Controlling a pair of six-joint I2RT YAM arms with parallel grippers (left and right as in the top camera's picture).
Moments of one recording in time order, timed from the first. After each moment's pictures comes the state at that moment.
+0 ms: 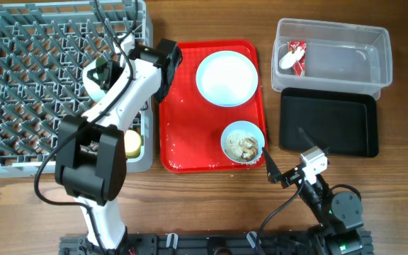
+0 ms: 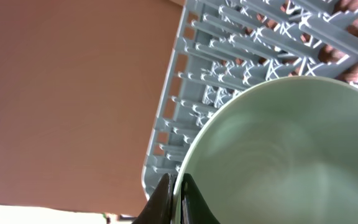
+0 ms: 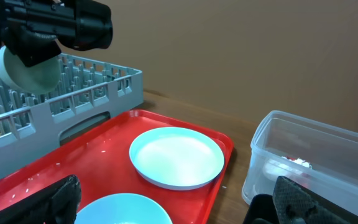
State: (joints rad) left arm -0.35 2.00 1.55 -1.23 -1.33 -0.49; right arm 0.28 0.02 0.01 0.02 -0.20 -0.10
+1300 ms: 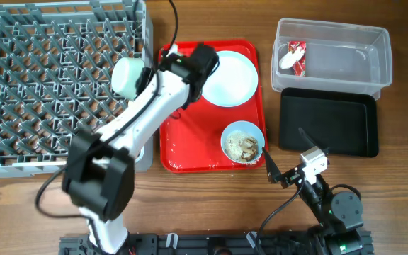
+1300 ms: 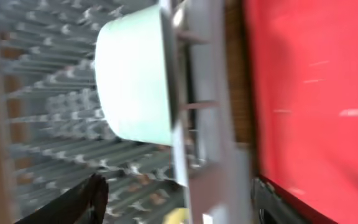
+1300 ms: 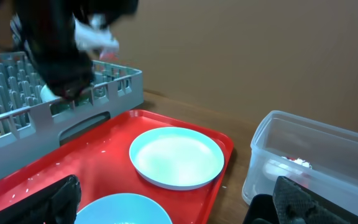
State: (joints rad) left arm -0.54 1.90 1.58 -1.13 -0.68 -0.31; right arm 0.28 0.02 0.01 0.02 -0.20 -0.10
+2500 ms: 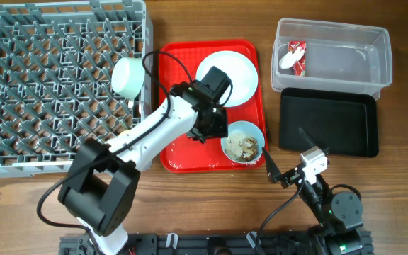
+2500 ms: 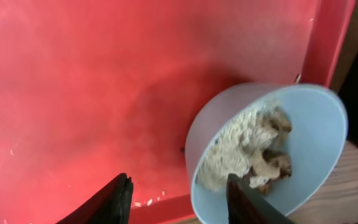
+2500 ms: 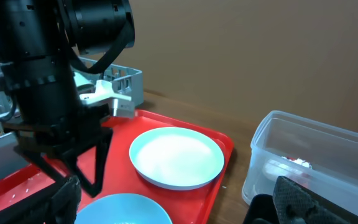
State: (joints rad) left arm -0.64 1.85 1.33 -0.85 0.21 -0.67; right arm 0.28 0.02 0.01 0.02 -0.20 -0.10
